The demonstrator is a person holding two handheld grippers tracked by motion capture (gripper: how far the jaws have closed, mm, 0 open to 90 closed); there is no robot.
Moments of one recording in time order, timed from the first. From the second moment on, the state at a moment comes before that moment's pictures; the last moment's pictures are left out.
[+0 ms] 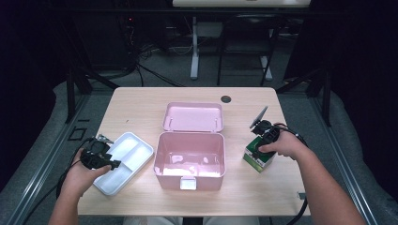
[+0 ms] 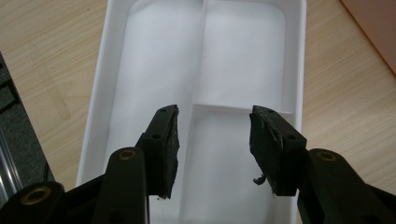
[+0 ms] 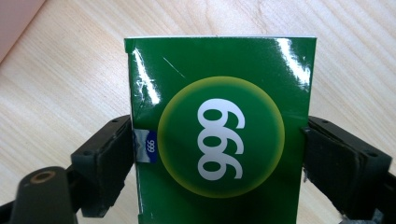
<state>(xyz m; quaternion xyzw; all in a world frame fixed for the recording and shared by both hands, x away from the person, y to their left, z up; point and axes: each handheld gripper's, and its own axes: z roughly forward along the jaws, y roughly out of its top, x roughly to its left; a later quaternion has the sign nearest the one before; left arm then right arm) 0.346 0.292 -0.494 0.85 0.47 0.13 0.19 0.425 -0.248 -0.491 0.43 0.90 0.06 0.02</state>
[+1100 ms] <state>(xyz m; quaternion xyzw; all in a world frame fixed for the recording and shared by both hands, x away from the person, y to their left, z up) 0.346 0.295 -0.492 0.85 0.47 0.14 0.19 0.423 -0.246 -0.488 0.42 0.90 0.04 0.00</state>
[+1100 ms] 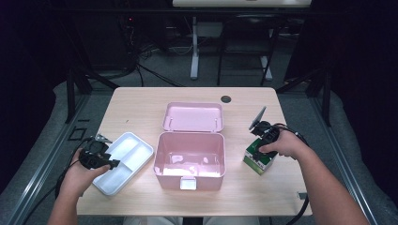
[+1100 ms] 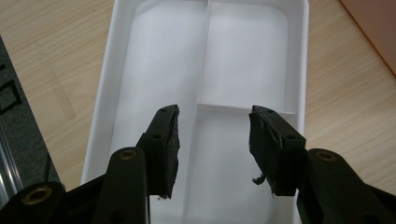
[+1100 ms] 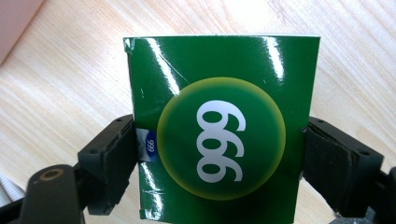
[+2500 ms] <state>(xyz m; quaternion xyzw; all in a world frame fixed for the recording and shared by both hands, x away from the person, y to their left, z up) 0.345 0.296 -0.493 0.85 0.47 0.13 0.19 0.383 -0.196 -0.395 0.15 0.99 0.05 0.05</state>
